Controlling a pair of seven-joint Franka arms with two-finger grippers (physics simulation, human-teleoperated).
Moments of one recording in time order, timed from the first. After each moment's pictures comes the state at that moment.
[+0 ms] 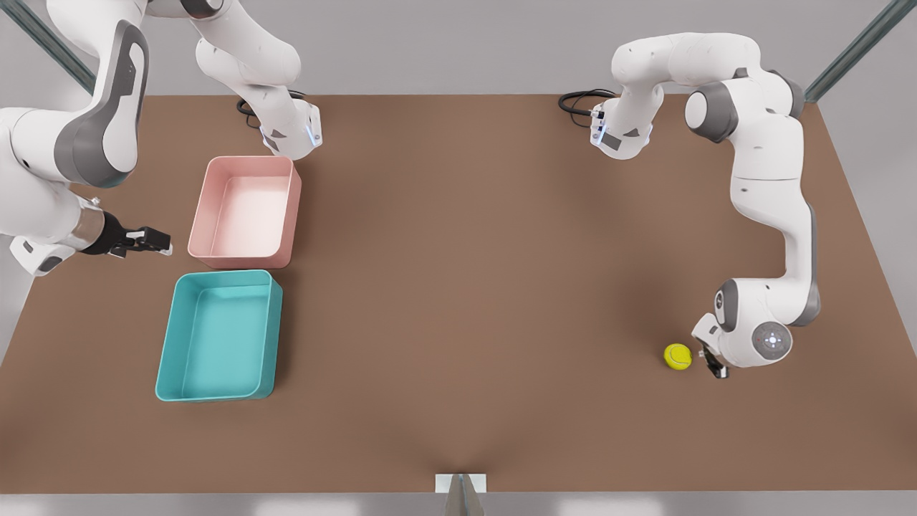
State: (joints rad) left arm 0.18 0.84 -0.09 -1.45 0.26 2.17 1.49; right arm -0.13 0.15 0.01 -1.52 0.01 1.51 -0.15
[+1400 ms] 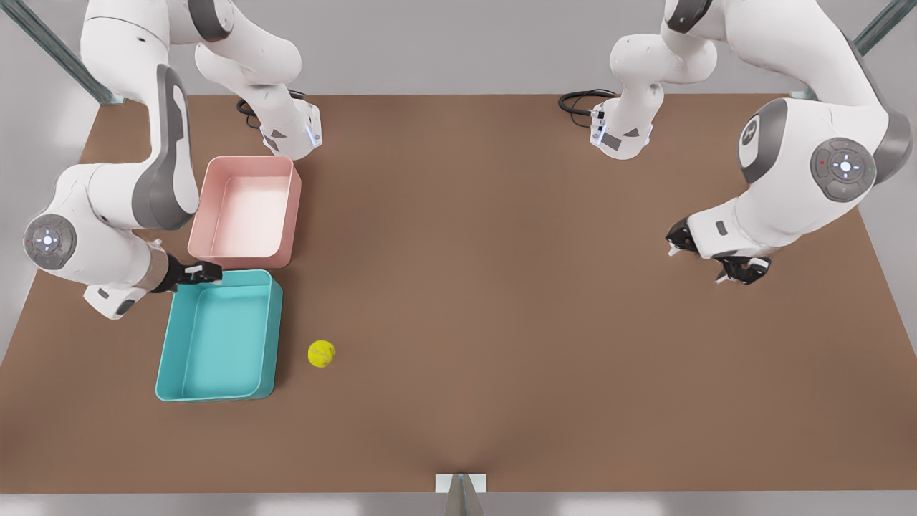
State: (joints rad) left arm -0.10 0.29 -0.07 -1.22 0.01 1.43 0.37; right arm 0.00 0.31 0.02 -1.47 0.01 1.61 -0.16
